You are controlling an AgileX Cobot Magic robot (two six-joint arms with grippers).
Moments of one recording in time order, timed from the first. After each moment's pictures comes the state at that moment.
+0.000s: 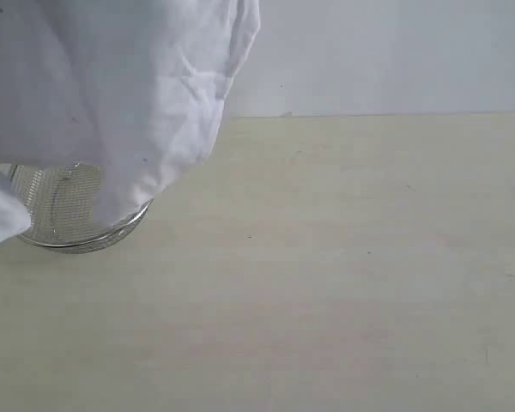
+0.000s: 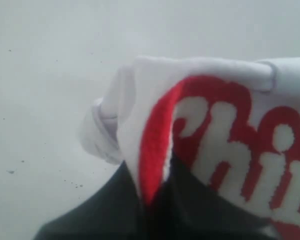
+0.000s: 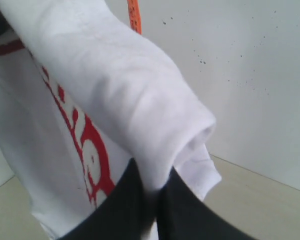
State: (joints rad) left arm 0.06 1.11 -1.53 -0.88 0.68 0.95; right arm 0.67 1.31 -1.69 -0.10 0.68 0.26
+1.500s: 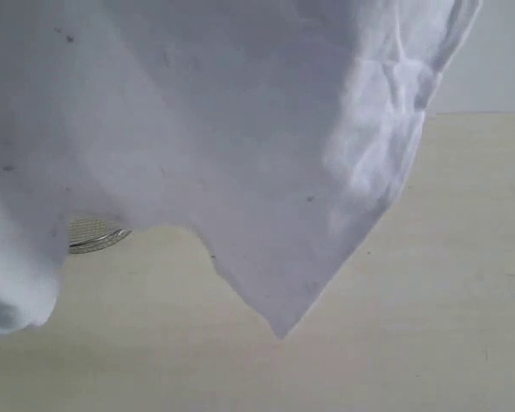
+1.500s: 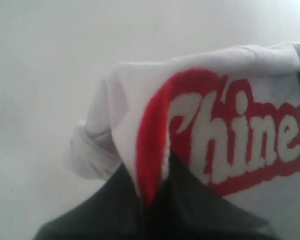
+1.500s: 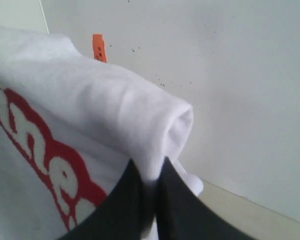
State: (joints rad) left arm 0.06 1.02 -1.57 -1.07 0.98 0.97; right arm 0.67 1.05 -1.69 -0.23 0.88 0.22
